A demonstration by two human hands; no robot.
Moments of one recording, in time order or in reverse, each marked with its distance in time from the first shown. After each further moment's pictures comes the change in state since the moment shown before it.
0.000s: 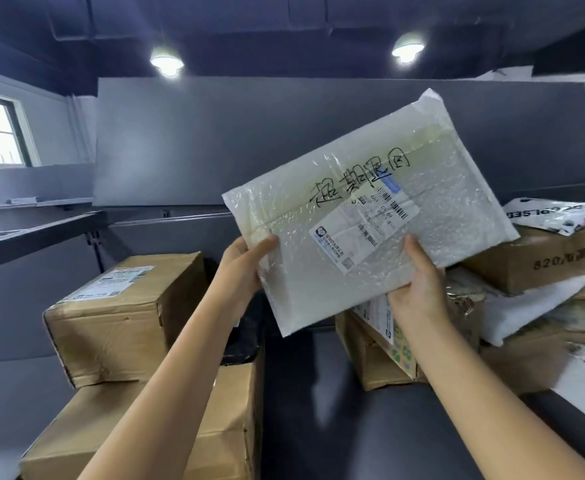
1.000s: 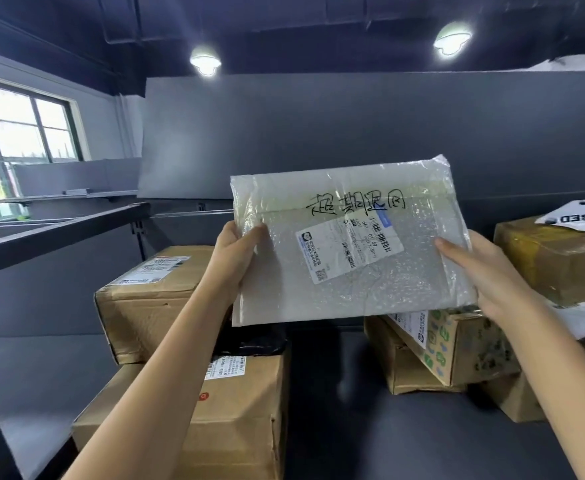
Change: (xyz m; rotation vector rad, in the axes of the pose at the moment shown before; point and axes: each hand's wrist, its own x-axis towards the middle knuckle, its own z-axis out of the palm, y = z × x) left_hand -0.001 0.025 -0.035 0.208 0.311 0.026; right_hand 0.029 -0.046 -0.021 -0.829 -0.235 0.055
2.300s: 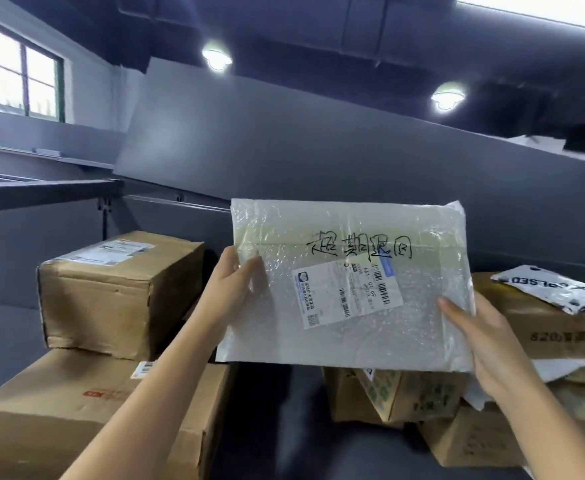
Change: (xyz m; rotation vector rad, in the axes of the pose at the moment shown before) left_hand -0.048 -0.014 0.035 0.006 0.001 0.005; right_hand -0.031 -0.013 -0.044 -0.097 -0.012 -0.016
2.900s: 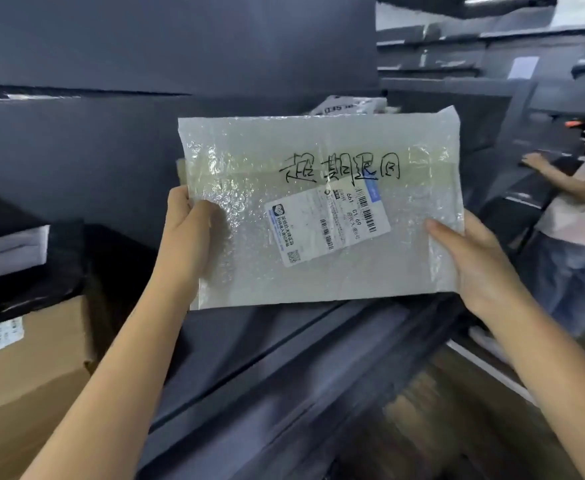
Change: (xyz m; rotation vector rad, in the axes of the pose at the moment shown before) left_hand -0.079 -0.037 0.080 -0.070 -0.467 -0.066; right_hand -0.192 0.013 -0.071 -0.108 0.628 0.089
